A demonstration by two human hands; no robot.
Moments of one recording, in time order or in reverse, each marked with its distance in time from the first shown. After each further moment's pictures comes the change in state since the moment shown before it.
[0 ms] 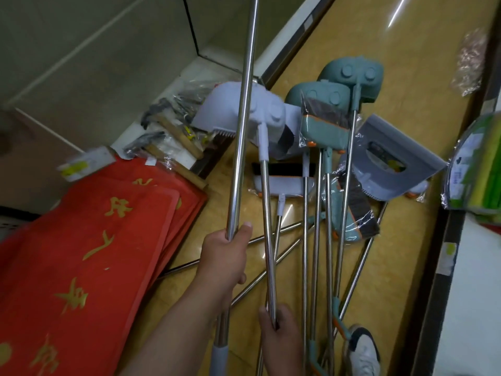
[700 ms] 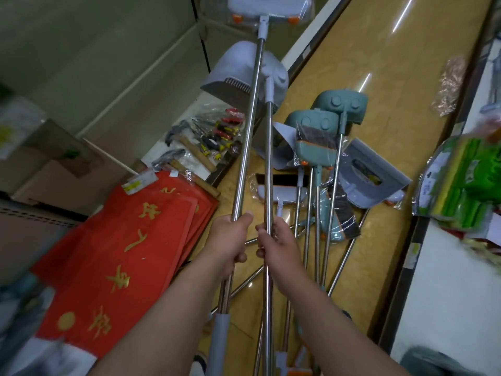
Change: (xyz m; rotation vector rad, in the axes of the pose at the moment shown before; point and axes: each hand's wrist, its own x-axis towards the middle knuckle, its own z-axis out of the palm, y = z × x) left_hand -0.082 0.097 -0.025 -0.014 -0.066 -0.056; right_hand -0.063 -0.222 -0.074 0.321 -0.371 -0.300
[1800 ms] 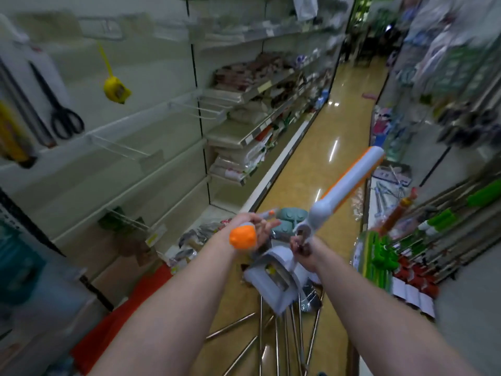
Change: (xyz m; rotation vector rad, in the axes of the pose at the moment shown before) left_hand -0.340 0.205 -0.080 -0.386 -0.677 -0.081; right_hand -0.217 -0.286 -0.044 0.490 0.259 0.156
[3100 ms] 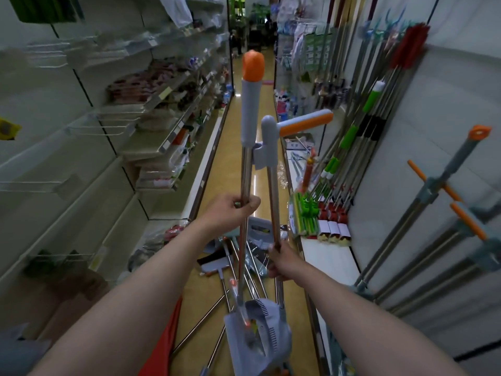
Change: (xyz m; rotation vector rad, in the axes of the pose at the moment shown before) left_hand -0.115 -0.097 0.100 1.509 -0.133 0.693; right_hand -0.192 0.080 -0.133 -0.796 0.082 -0.274
